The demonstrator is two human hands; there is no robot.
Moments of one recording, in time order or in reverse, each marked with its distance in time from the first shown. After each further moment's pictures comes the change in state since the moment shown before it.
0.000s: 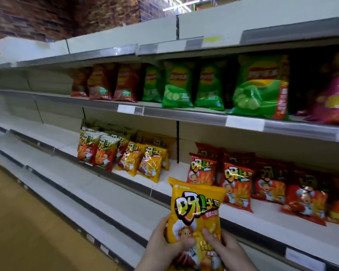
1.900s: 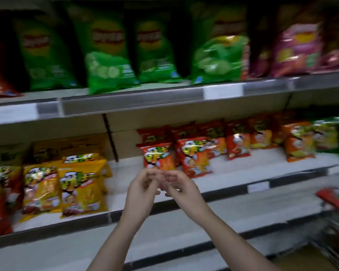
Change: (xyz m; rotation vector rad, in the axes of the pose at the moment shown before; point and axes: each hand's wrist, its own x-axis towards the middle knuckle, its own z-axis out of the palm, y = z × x) left_hand 0.207 0.035 -0.076 0.042 -0.362 0.347; right_hand 0.156 -0.074 0.101 -0.052 0.608 -0.278
